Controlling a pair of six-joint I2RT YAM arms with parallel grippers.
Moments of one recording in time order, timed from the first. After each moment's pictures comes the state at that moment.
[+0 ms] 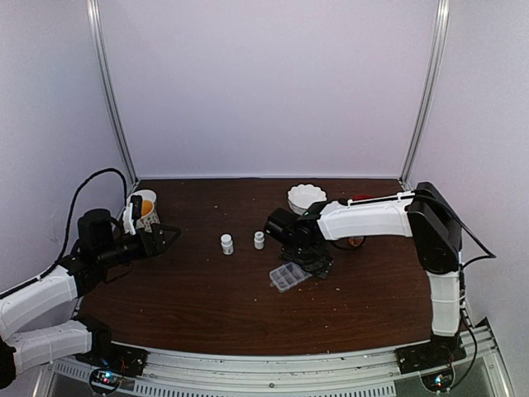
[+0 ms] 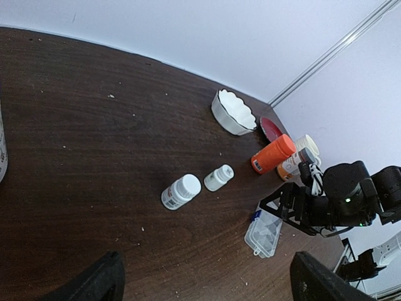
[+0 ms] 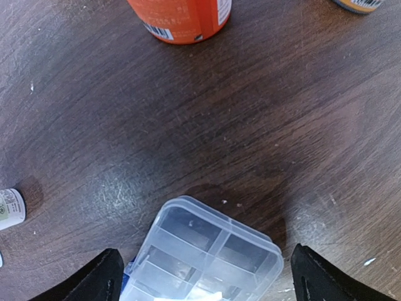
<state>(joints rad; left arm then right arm) -0.32 0.83 0.38 0.13 0.41 -0.57 0.92 2.07 1.51 -0.84 0.40 1.46</state>
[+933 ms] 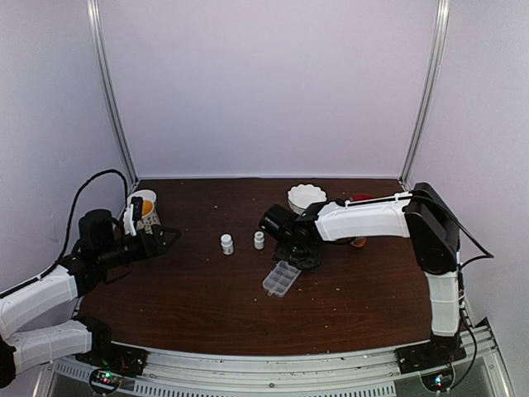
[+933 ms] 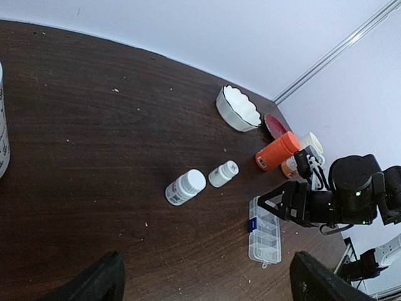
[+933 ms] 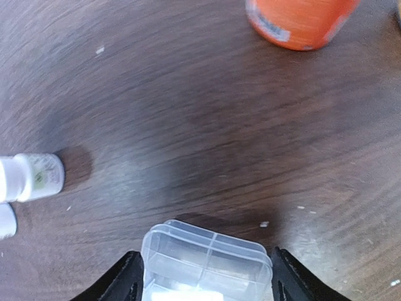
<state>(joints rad) -0.32 0.83 0.38 0.11 0.40 -0.57 0.94 2.09 1.53 -0.73 0.37 1.28</state>
